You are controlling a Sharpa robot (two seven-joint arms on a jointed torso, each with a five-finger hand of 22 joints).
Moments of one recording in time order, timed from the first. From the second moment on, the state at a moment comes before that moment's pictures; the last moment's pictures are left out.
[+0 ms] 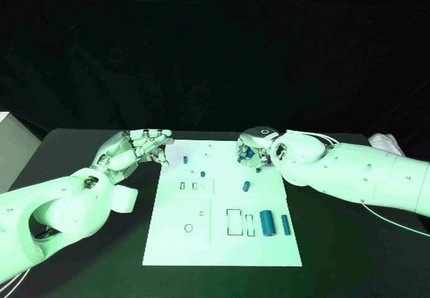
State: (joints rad) left arm 1.25 -1.03 -0.03 1.75 -0.08 -0.30 0.46; left_hand 1.36 -0.17 0.49 0.16 0.08 0.84 0.21 0.20 0.14 1.09 0.15 0.07 0.07 1.08 0.07 0.72 0.61 0.17 1.11 0.16 0.70 0.38; right arm 1.37 -0.67 -0.16 1.29 -1.64 -0.25 -0.10; right_hand 1.28 -0.24 0.58 0.01 0.17 1.06 0.13 0.17 0.32 1.23 0.07 0.07 0.10 1.46 -0.01 1.19 1.05 0.08 1.44 0.09 1.37 1.25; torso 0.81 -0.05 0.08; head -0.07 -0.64
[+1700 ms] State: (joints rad) left arm 1.25 -1.03 -0.03 1.74 -0.08 -0.29 0.43; left_hand 1.36 -0.17 0.50 0.16 0.08 0.84 0.21 0.20 0.14 1.09 0.15 0.07 0.07 1.07 0.07 0.72 0.62 0.17 1.10 0.15 0.71 0.39; right arm 1.38 -0.52 -0.14 1.21 -1.65 -0.47 -0.21; right_hand 1.30 -0.20 0.60 0.01 0.17 1.10 0.12 0.21 0.36 1.27 0.06 0.07 0.13 1.47 -0.02 1.20 1.05 0.08 1.44 0.08 1.38 1.26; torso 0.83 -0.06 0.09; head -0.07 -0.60
